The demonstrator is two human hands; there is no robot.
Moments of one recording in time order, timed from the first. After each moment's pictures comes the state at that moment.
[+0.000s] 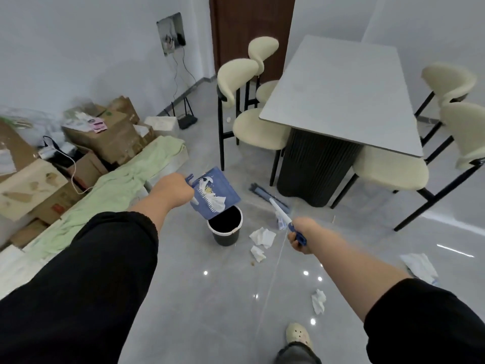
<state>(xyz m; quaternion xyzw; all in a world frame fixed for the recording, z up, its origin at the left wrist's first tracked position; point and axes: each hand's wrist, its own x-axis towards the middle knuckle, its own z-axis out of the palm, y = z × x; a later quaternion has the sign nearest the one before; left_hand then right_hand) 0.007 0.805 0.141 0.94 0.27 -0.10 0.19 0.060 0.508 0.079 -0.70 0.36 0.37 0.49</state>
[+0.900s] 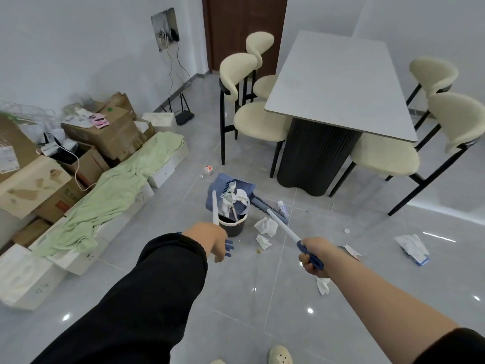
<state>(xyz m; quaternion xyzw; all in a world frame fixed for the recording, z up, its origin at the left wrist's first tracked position) -0.097 0.771 0.096 0.90 0.01 -0.43 -0.02 -0.069 0.525 0.073 -0.71 0.34 0.39 0.46</state>
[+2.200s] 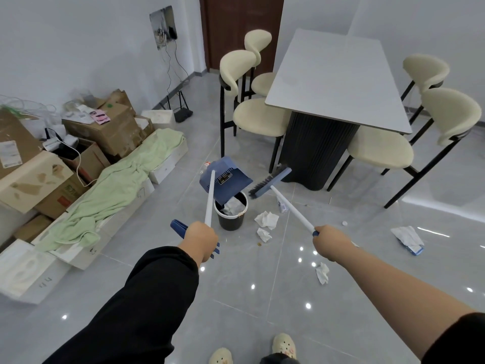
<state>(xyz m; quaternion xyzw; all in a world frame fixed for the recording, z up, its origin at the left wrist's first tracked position) -0.158 0.800 0.054 0.90 -0.14 -0.30 -0.29 -0.097 0.511 0.074 -0.95 0.07 0.29 0.10</state>
